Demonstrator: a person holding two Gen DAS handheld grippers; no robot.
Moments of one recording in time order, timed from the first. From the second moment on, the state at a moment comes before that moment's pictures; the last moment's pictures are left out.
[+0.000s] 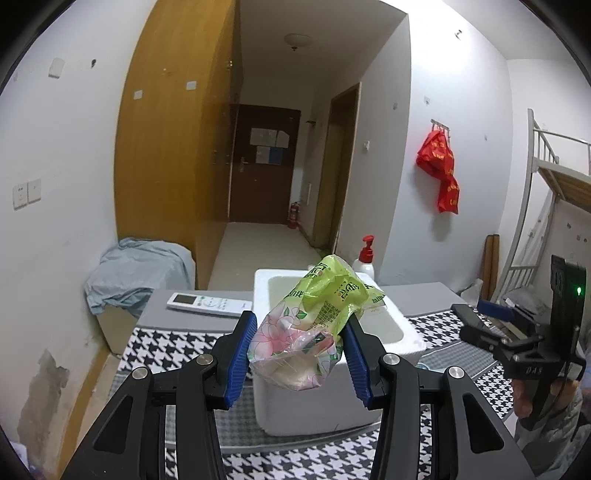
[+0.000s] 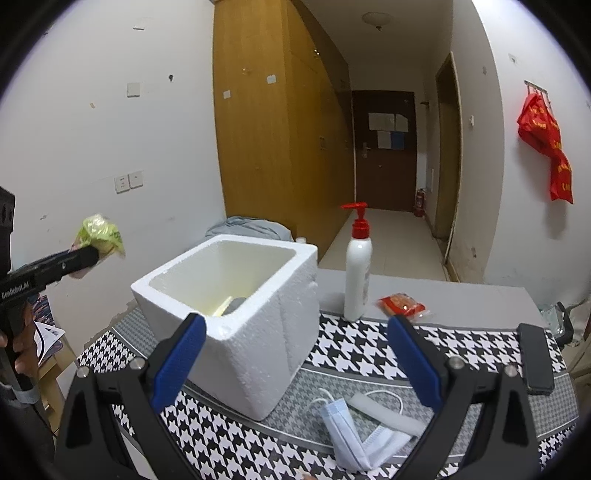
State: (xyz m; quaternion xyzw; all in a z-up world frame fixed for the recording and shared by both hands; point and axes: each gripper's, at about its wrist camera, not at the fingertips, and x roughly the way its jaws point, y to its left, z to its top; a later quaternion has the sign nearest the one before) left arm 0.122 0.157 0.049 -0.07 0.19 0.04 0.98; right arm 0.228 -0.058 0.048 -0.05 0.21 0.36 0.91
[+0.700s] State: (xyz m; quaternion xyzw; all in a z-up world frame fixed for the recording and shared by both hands) left arm 0.181 0.145 0.045 -0.07 0.23 0.01 0.97; right arm 0.238 -0.094 0.024 -0.06 0.23 0.32 0.92
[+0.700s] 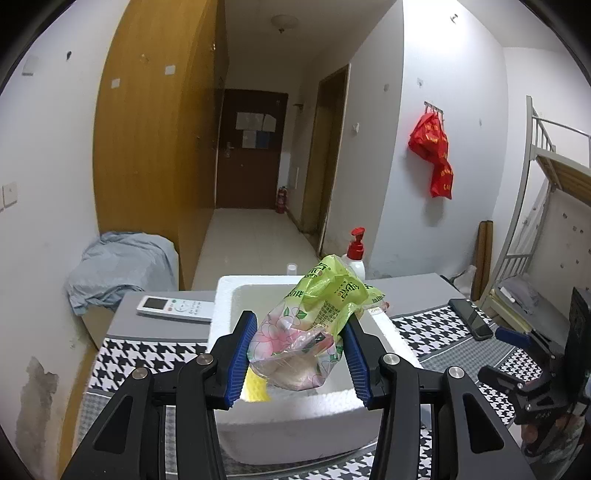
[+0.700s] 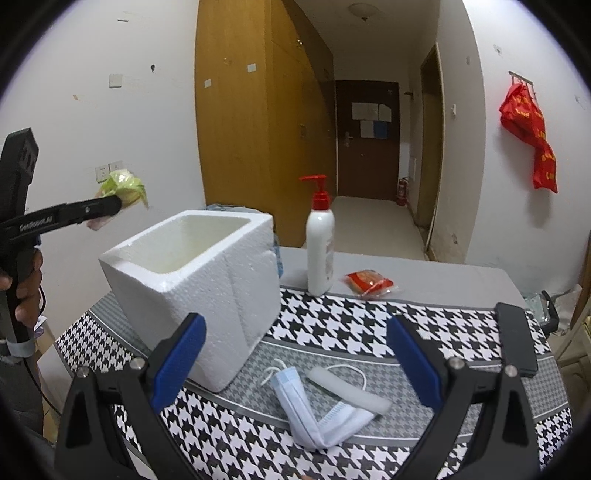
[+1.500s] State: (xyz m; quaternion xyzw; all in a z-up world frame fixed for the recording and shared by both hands) left arm 0.229 0.138 0.038 -0.05 0.26 0.02 0.96; right arm 0.239 -0.116 0.007 -0.04 0.25 0.29 0.92
